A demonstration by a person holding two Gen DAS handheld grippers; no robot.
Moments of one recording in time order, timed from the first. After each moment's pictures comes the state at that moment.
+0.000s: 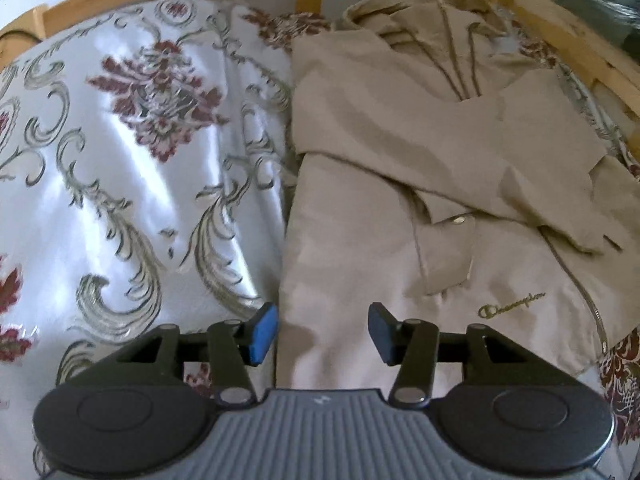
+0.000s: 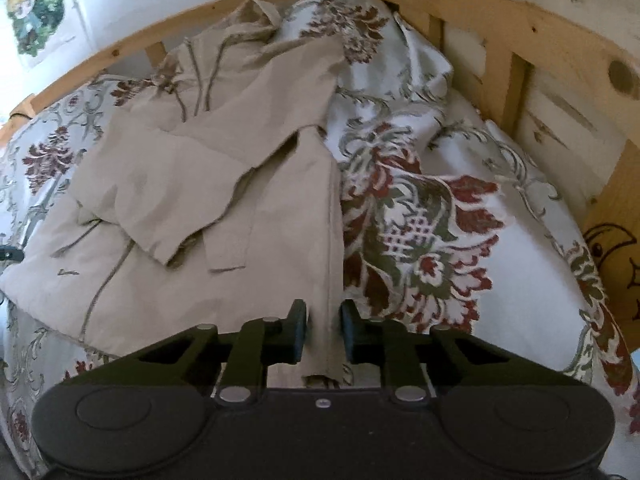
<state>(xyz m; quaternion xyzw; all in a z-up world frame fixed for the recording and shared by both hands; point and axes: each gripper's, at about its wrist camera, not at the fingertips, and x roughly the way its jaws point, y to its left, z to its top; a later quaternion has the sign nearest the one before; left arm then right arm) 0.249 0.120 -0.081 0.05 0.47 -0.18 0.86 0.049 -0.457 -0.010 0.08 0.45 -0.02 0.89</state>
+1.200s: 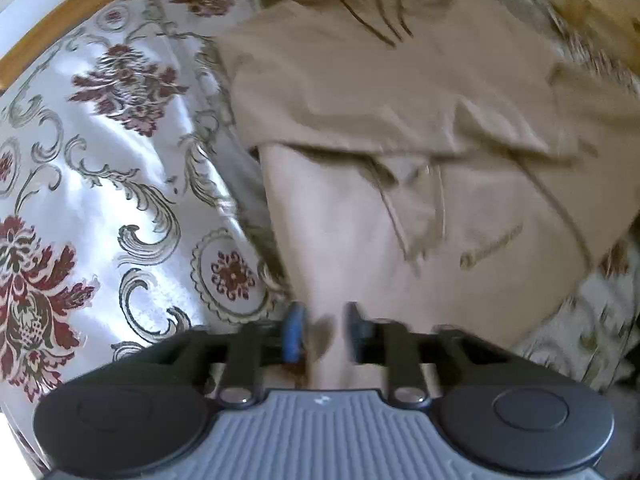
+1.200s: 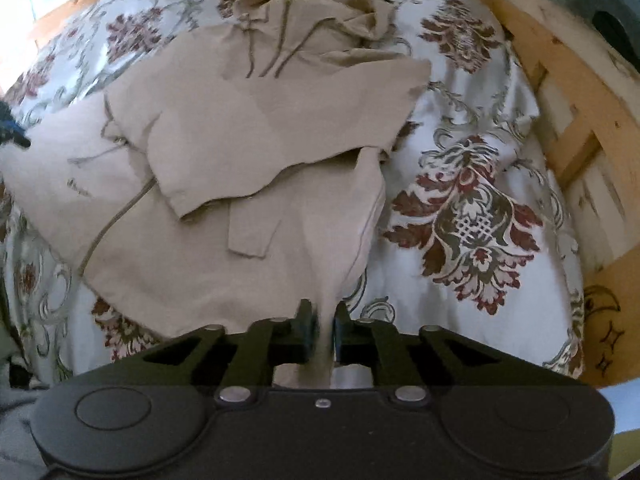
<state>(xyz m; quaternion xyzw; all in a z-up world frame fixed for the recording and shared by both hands) 0.185 0.121 -0.028 0.18 0.54 -0.23 0.79 0.016 -0.399 0.023 -0.08 0.51 0.07 0.85</state>
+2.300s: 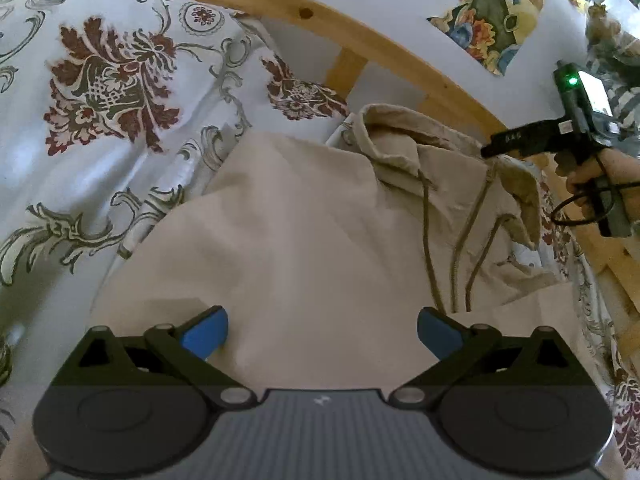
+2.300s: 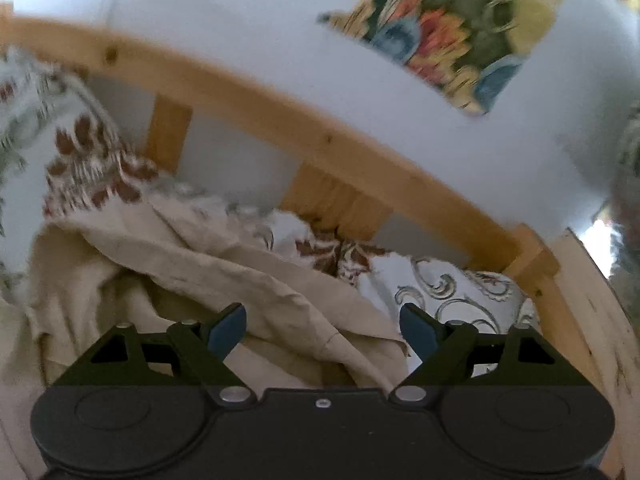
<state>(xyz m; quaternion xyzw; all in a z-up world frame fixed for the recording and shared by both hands) 0.310 0.044 -0.124 -0.19 0.35 -0.13 0.91 0.528 -0.260 0.014 -0.25 0.35 -0.02 0.90</state>
